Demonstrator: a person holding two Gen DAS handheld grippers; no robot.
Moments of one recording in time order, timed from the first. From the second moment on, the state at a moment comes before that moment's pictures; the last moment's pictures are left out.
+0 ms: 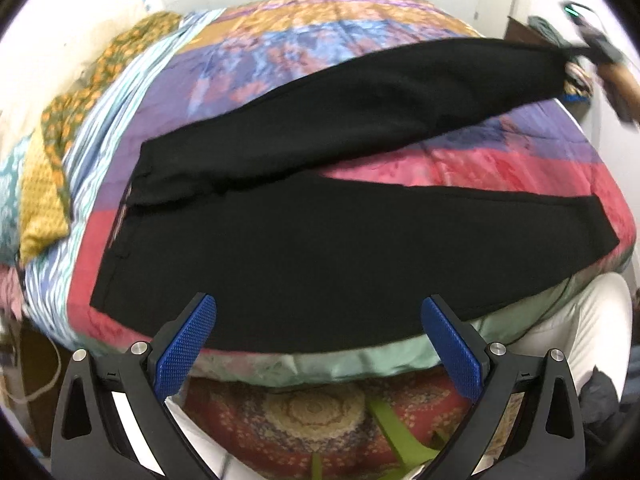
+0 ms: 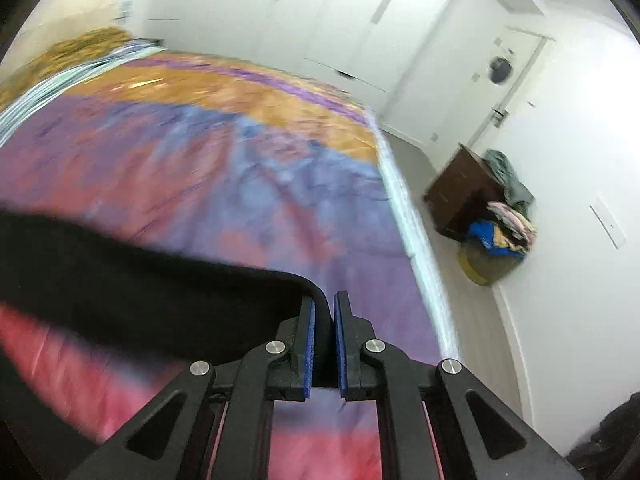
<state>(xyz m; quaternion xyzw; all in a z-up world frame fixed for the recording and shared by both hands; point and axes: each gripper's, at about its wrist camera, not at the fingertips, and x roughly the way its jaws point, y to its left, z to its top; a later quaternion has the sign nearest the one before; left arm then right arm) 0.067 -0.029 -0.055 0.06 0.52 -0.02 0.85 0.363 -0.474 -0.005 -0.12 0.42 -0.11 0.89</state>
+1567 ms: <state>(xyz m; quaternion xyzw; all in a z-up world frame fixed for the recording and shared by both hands) 0.307 0.187 -0.233 0.02 0.44 0.25 0.86 0.461 -0.283 -0.202 0.22 0.50 0.11 0.83</state>
